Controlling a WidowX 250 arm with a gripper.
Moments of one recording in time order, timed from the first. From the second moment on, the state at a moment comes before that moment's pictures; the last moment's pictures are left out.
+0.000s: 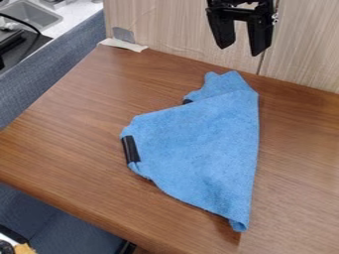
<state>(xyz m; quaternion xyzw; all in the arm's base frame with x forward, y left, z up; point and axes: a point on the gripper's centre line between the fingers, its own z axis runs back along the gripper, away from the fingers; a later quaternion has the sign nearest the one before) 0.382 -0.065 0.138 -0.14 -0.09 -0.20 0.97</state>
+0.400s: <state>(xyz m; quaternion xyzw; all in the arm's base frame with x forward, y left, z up) 0.370 -0.047 0.107 -0.13 -0.06 -0.15 0.98</state>
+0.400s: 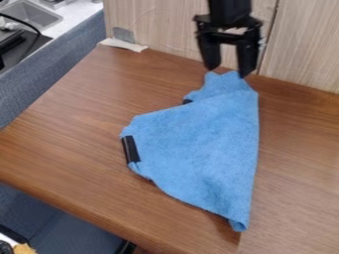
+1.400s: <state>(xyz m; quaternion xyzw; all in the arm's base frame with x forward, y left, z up) 0.292 0.029 0.064 -0.09 -0.05 0.08 0.99</state>
